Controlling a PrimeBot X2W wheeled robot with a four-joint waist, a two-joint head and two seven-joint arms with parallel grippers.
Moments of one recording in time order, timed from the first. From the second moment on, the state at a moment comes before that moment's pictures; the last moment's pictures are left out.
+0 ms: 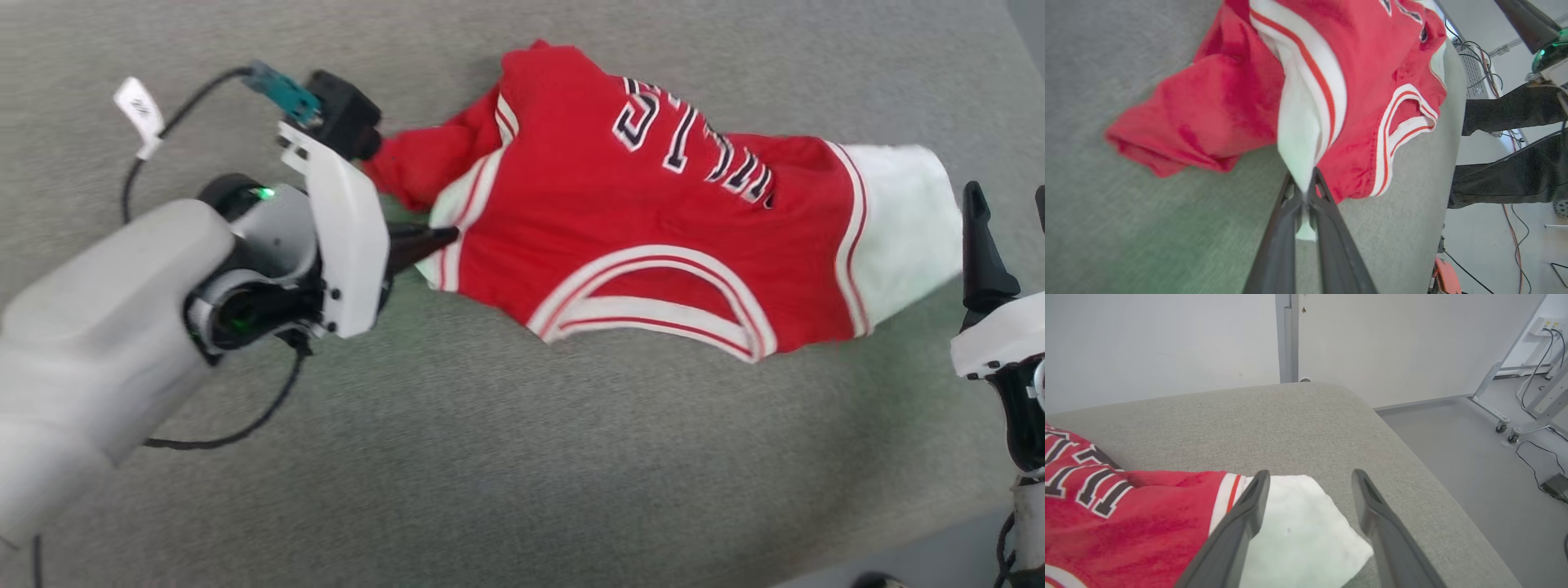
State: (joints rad) left arm -1.15 0.66 -1.23 0.31 -1.42 -0.13 0.45; right arm -0.38 -0.20 -0.23 0.21 0.27 0.13 0.05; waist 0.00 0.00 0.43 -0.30
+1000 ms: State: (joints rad) left arm -1.09 0.41 -1.28 0.26 -0.92 -0.13 0.51; right arm -0.38 -0.19 -0.21 0.14 0.28 0.13 0.10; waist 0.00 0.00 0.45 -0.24
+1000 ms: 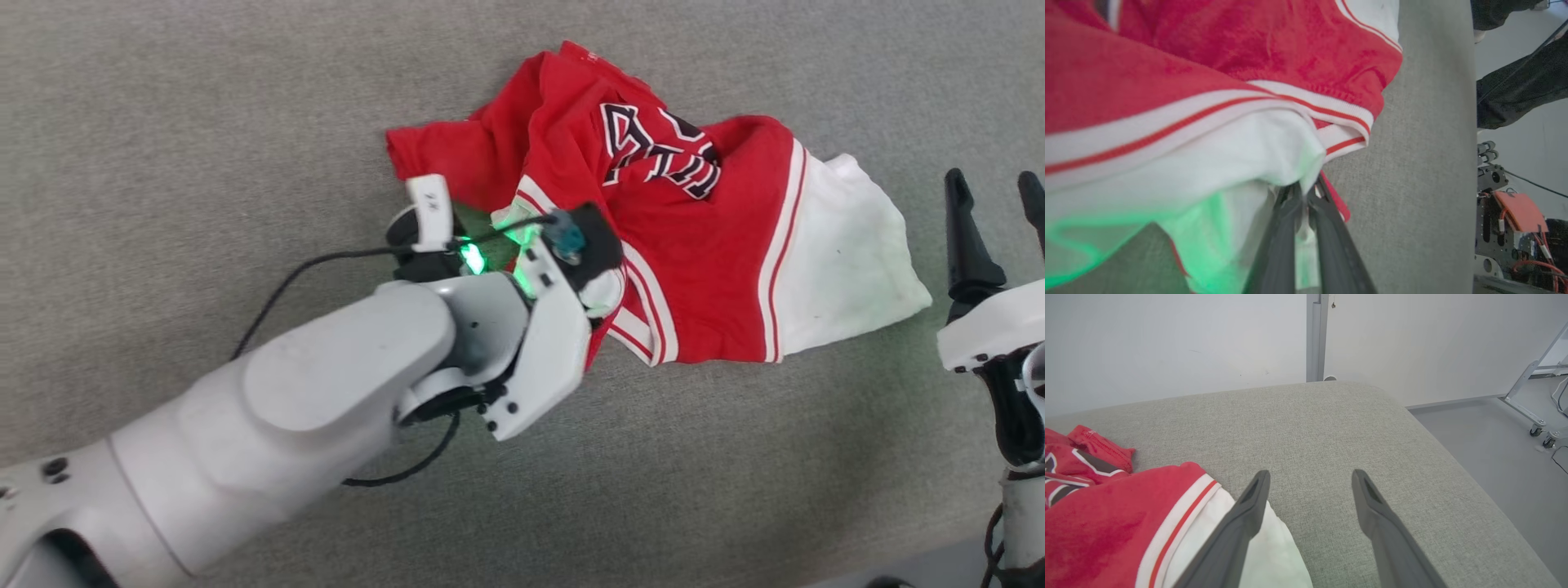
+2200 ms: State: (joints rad) left arm -1.15 0.55 -1.28 0.31 -1.44 -0.13 0.55; right arm -0.36 -0.18 -0.20 0.13 0.29 0.13 0.11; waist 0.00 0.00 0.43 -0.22
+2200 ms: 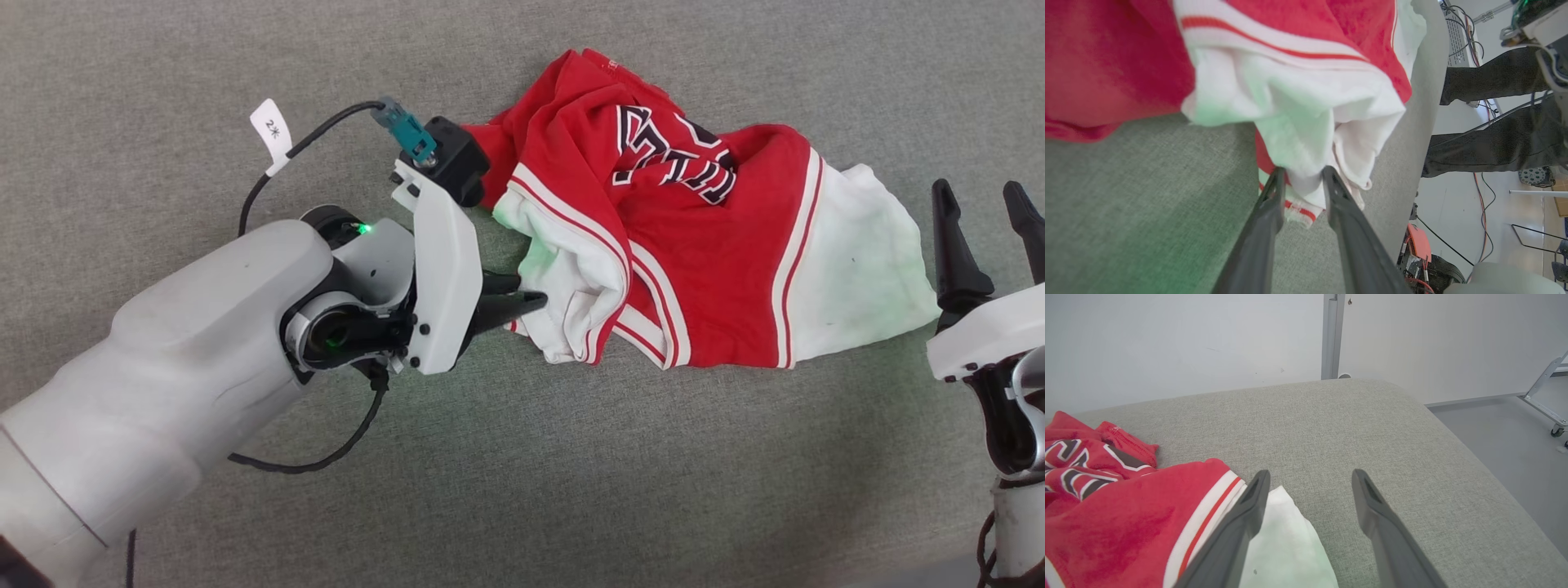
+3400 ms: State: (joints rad) left arm -1.08 0.90 -1.25 0.50 -1.39 -0.05 0.45; right arm -0.32 -0.21 -0.20 0.09 0.28 0.13 0.17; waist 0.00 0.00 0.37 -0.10
